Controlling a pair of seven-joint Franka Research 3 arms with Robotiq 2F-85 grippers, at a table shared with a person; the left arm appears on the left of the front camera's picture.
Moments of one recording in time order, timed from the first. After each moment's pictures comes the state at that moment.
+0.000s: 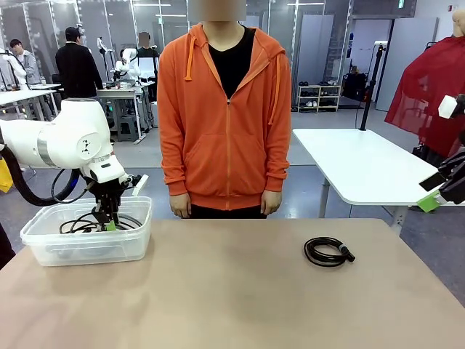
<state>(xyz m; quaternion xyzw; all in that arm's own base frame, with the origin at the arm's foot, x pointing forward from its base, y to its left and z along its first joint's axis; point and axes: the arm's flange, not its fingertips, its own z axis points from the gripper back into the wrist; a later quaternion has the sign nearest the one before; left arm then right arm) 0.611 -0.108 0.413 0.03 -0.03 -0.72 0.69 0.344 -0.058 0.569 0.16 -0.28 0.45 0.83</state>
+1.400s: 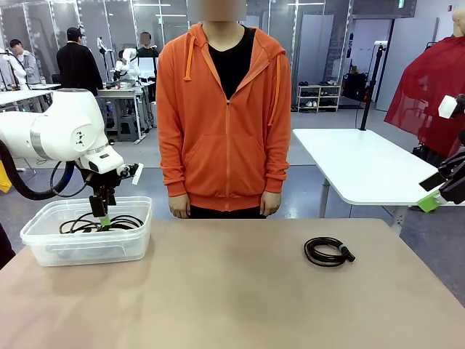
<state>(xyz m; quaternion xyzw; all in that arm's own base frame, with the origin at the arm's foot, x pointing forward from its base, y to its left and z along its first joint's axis) 0.615 -0.100 0.433 0.04 -0.05 -0.67 0.74 0.344 -0.058 0.569 0.16 -0.28 0.45 0.83</state>
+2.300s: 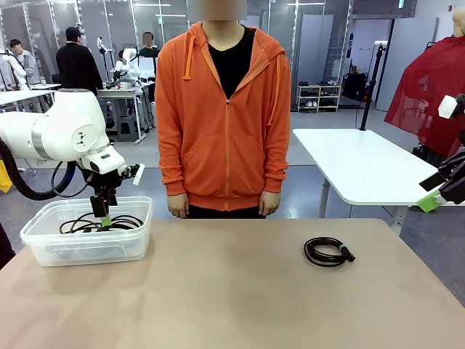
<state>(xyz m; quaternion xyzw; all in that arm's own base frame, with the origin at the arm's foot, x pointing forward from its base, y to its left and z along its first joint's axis) 0.615 -0.102 0.433 0.04 -0.05 -0.67 0.74 0.344 -0.058 0.569 0.16 -0.28 0.45 0.83</state>
